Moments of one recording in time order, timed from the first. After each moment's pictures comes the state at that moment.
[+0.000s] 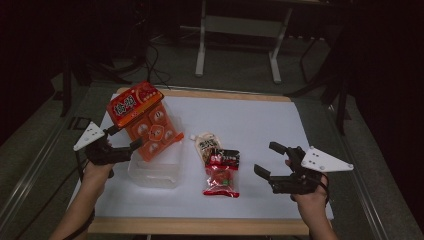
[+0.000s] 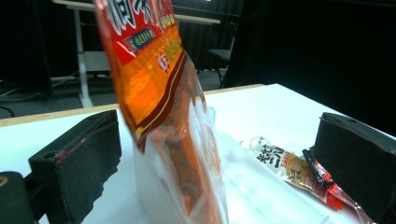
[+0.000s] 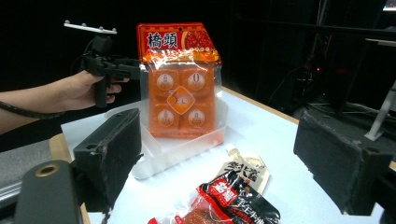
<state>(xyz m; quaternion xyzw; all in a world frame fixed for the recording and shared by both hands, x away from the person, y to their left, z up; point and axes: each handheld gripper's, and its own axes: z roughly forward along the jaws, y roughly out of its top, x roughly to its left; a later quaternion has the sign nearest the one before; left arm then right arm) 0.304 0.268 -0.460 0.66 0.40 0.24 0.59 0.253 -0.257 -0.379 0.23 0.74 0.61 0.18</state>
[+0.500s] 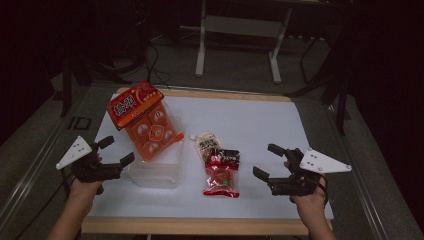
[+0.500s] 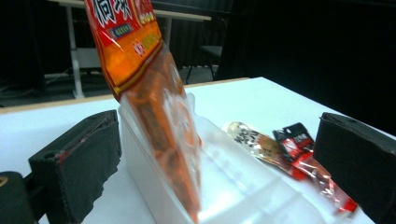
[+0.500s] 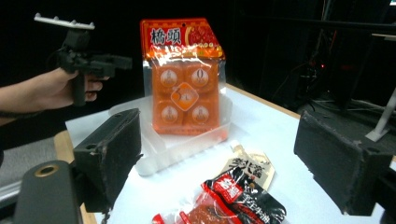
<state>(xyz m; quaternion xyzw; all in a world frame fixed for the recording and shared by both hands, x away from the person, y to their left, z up) 0.250 0.274 -0.452 0.66 0.39 0.23 0.60 0.252 -0.256 -0.382 0.23 0.74 0.61 0.18</state>
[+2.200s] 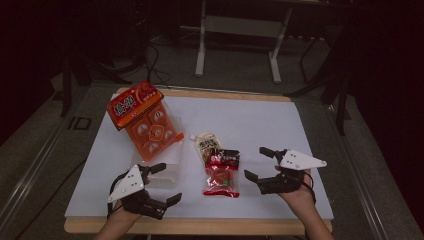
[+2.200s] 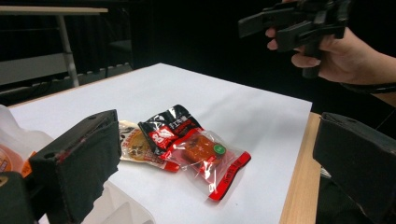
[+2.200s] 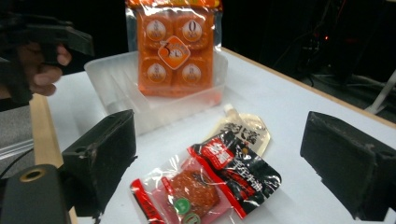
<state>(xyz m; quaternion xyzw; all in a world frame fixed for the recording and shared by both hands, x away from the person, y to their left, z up) 0.214 0.160 -0.466 0.73 0.24 0.16 0.62 0.278 -0.244 -0.423 0.23 0.78 0.55 0.17</state>
